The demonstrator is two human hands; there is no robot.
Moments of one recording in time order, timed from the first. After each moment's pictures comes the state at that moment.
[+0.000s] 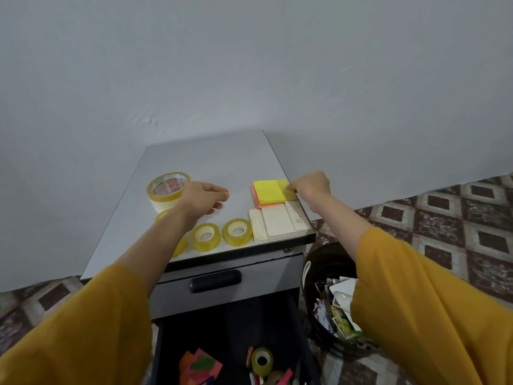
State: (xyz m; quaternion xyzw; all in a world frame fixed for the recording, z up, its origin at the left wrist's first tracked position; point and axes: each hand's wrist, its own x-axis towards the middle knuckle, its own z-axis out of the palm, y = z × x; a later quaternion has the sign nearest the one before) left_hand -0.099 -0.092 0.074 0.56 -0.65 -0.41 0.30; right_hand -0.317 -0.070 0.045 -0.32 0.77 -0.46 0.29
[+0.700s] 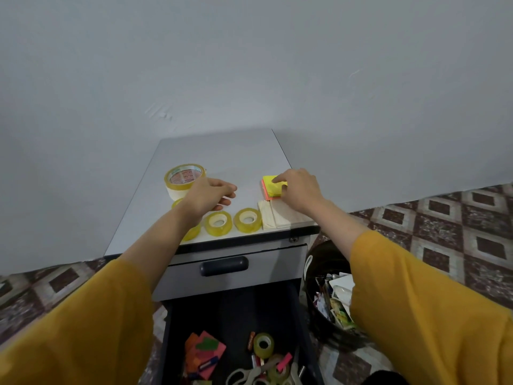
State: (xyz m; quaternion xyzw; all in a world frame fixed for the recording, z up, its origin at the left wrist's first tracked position) left_hand -0.079 -0.057 0.086 0.53 -0.65 -0.44 0.30; right_hand -0.276 -0.038 0.059 -0.67 0.72 -0.19 0.03
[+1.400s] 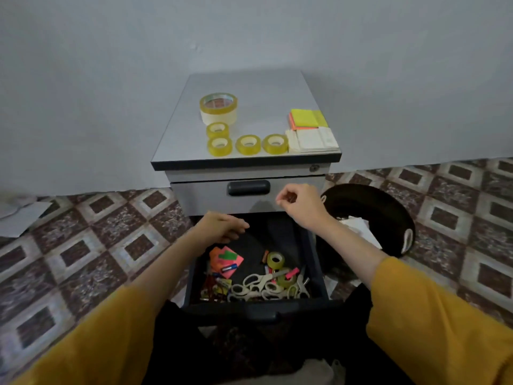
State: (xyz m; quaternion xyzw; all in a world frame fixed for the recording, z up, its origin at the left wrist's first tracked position) left_hand 0.007 0.092 -0.032 0.58 -0.59 -0.53 0.18; right_hand -0.198 0.102 -0.025 -0.65 0.64 -0.34 0.24
